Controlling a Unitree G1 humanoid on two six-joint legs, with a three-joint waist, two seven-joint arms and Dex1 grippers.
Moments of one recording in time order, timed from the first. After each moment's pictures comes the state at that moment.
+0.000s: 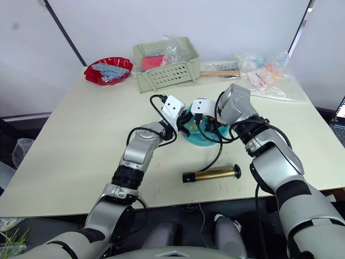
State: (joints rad) left arm -0.63 0.09 -0.12 0.29 0.05 0.36 -0.50; right arm -1.15 -0.30 0.55 0.69 -0.45 0.59 1.32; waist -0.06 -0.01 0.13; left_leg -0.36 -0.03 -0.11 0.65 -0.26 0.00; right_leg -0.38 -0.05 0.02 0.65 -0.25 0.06
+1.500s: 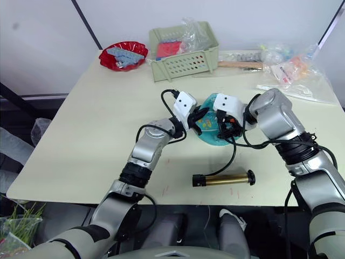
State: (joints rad) left arm -0.67 0.06 -0.17 0.30 0.02 0.29 -0.54; right arm -0.88 -0.66 0.42 0.02 -0.11 0.91 1.27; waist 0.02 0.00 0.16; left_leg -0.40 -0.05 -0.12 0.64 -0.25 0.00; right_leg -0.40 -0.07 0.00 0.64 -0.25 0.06
